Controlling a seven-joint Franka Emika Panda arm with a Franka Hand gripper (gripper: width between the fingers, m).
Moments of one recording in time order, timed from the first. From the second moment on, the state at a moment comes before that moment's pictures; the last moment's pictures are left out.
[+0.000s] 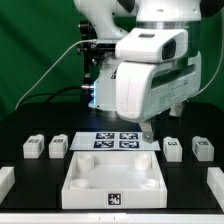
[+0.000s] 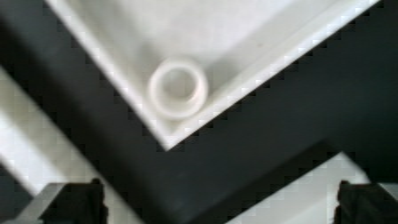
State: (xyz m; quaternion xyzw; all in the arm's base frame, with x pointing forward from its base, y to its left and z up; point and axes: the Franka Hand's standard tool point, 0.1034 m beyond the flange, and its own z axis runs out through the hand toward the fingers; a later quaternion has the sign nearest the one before) arm 0.544 0.055 0.103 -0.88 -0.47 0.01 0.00
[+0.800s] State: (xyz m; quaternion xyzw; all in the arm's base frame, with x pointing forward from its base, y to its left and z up) arm 0.479 0.010 0.074 -0.72 -0.69 0.02 0.01
